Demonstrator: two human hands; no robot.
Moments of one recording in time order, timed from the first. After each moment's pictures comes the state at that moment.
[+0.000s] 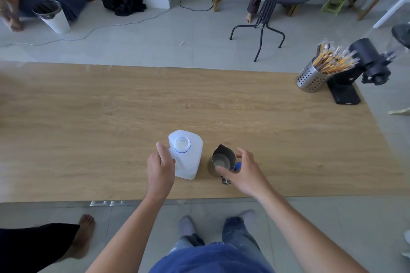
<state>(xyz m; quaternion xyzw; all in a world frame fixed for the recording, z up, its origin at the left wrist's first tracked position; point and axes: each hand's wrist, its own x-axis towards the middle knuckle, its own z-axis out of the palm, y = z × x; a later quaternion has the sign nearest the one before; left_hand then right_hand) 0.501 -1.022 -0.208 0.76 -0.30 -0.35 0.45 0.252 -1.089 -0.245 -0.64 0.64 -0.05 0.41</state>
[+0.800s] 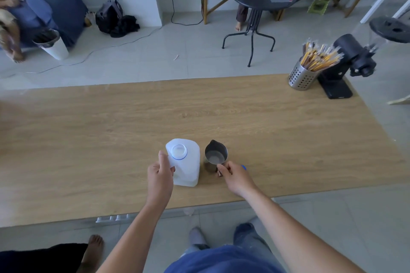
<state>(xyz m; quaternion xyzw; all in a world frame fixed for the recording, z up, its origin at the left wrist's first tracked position) 0.504 -1.015 -0.203 0.74 -0.26 -0.40 0.47 0.278 -1.083 -0.277 -0.59 0.65 -0.08 0.48</state>
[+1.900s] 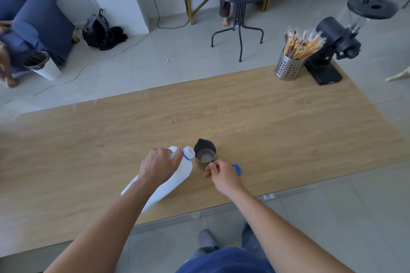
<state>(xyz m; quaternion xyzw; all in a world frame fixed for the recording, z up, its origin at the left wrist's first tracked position) 0.514 -1.094 -0.207 0.80 -0.56 -0.23 0.07 0.293 -1.089 -0.289 -0.52 0.66 -0.16 0.52</state>
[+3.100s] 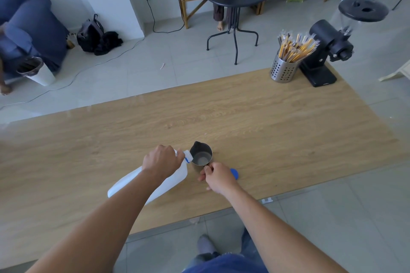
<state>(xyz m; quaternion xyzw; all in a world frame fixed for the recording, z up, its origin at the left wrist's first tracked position) 0.500 -1.133 -0.211 0.77 -0.62 -0.14 -0.08 0.303 -1.107 -0.272 -0.50 0.66 -0.10 0.55</state>
